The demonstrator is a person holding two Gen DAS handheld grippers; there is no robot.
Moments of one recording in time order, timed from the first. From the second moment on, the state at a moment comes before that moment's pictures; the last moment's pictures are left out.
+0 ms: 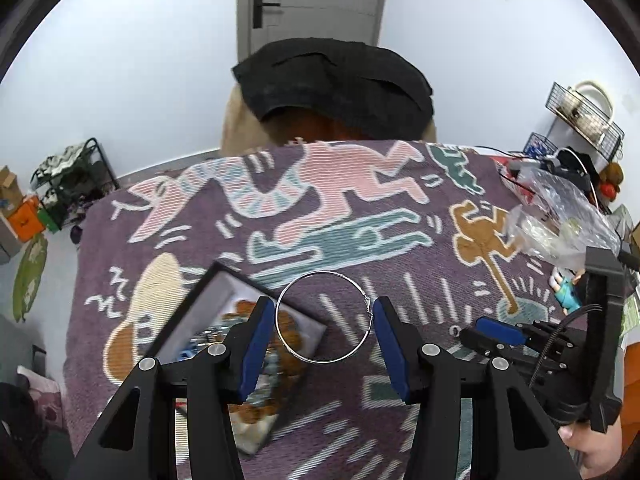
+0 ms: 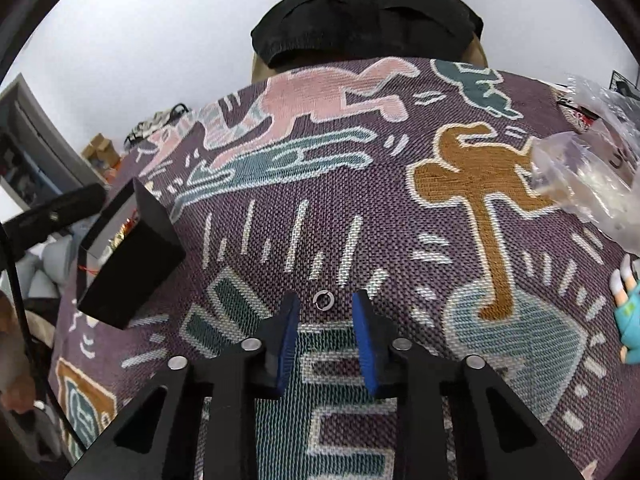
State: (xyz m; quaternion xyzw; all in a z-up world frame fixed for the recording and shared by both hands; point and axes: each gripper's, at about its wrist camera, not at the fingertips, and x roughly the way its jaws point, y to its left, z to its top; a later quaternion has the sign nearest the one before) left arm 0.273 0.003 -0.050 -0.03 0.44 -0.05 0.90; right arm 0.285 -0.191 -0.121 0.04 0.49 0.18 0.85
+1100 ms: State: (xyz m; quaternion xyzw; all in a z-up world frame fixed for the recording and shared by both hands) left arm 0.255 0.084 -0.071 -0.08 0.45 -0.01 0.89; right arm 0.272 -0.137 -0.078 0.00 0.44 0.21 0.87
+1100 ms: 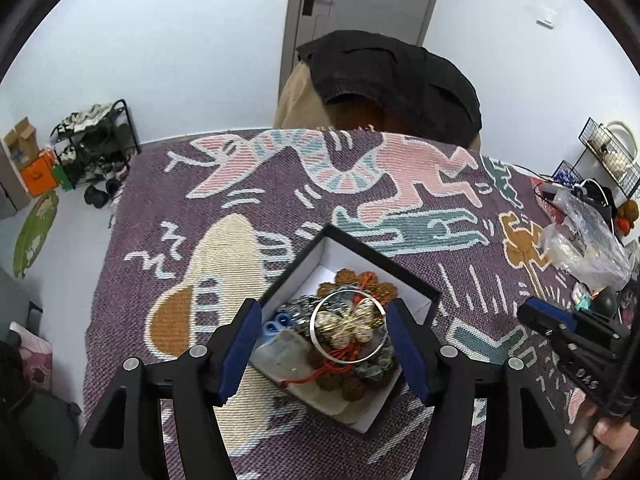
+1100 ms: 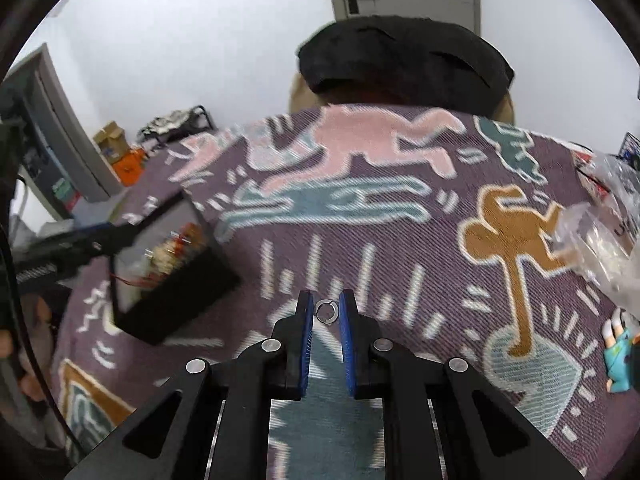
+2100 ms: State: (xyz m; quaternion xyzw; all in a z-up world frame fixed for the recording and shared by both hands) left arm 0.206 0.125 -0.046 -0.12 0.40 0.00 0.91; right arm 0.253 -0.067 -0.050 0.06 0.41 0.30 0.86
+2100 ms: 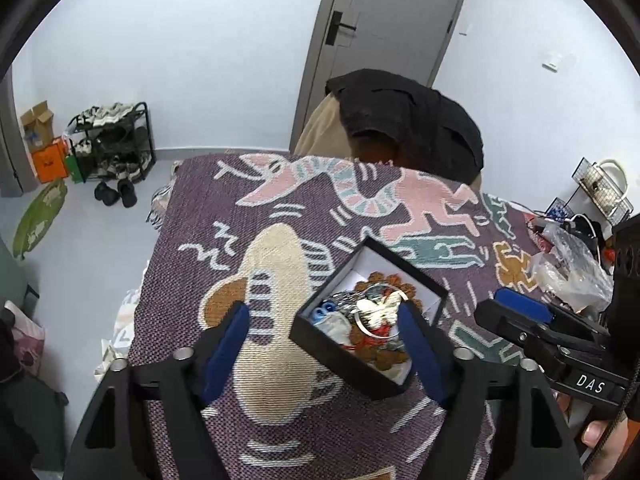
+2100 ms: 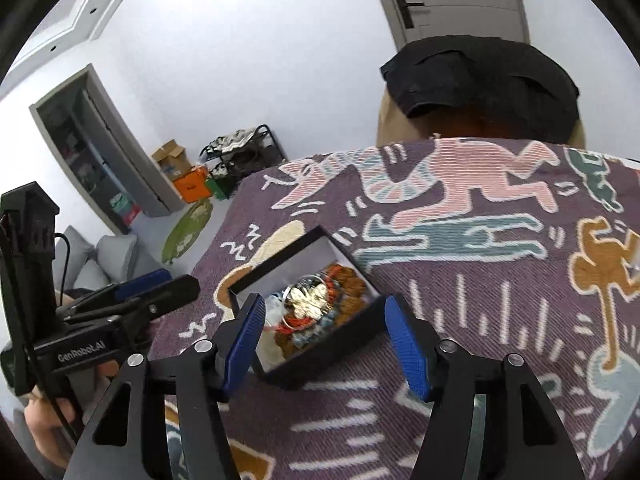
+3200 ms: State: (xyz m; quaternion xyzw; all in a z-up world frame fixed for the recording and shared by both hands) left arm 0.120 0.042 0.015 -0.05 0.31 -0.04 0.95; right arm 0.166 -0.215 -0.004 0.10 0.36 0.22 0.90
